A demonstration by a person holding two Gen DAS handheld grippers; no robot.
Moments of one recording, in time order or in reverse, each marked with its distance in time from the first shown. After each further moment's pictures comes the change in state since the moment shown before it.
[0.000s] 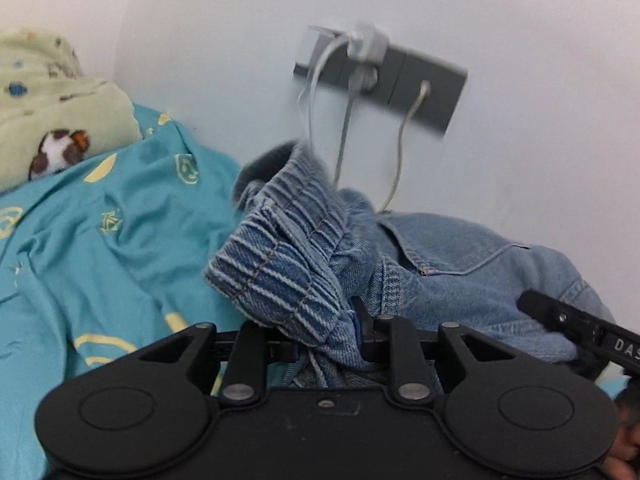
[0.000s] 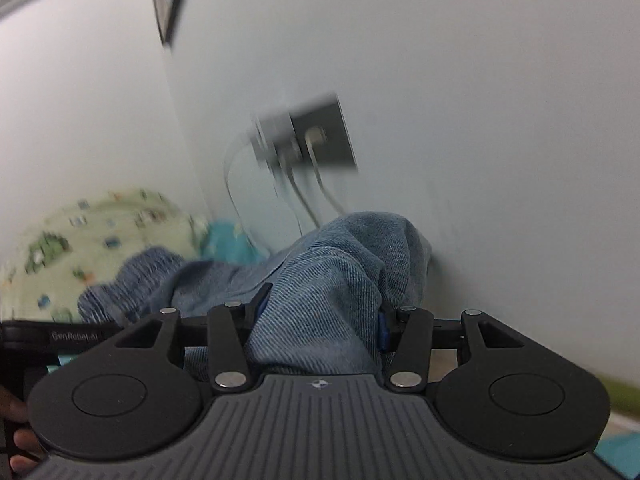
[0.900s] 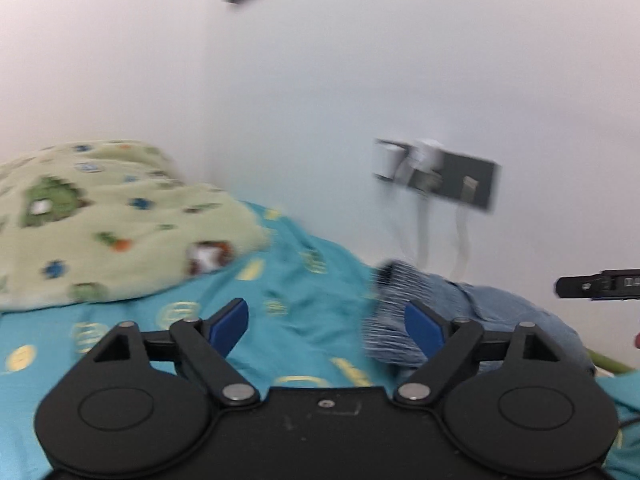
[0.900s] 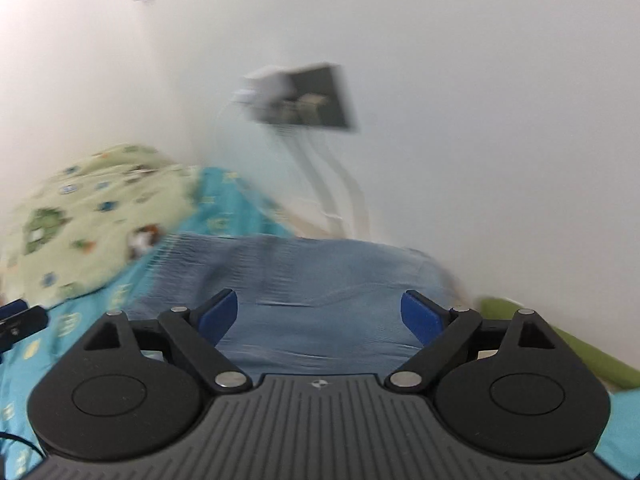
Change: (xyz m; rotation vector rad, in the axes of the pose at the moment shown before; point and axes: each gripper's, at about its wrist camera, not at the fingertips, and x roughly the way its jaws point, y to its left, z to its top) left arm -0.208 -0.002 0.032 0.110 -0.185 0.335; right arm -0.050 0.031 0.058 0.005 0.160 0.030
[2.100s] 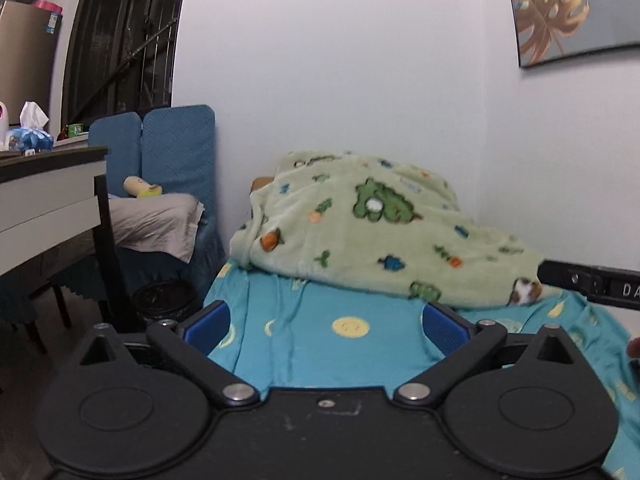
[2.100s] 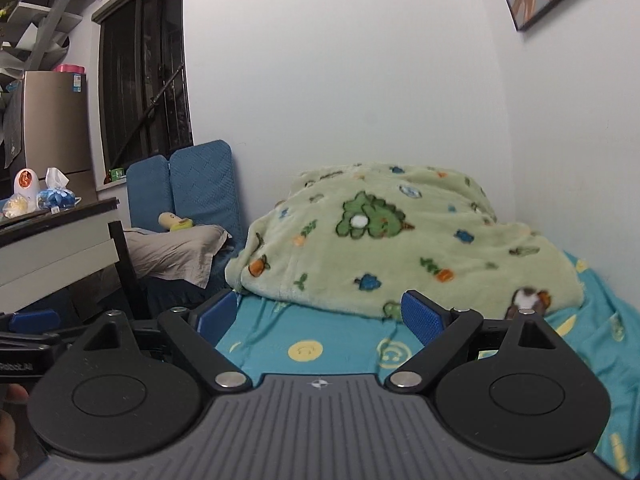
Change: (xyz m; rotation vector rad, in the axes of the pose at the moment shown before) left arm -0.198 0.232 -0.067 -0.270 -0.105 0.636; right arm 0.001 0.377 -0.059 -0.396 -0.126 0.664
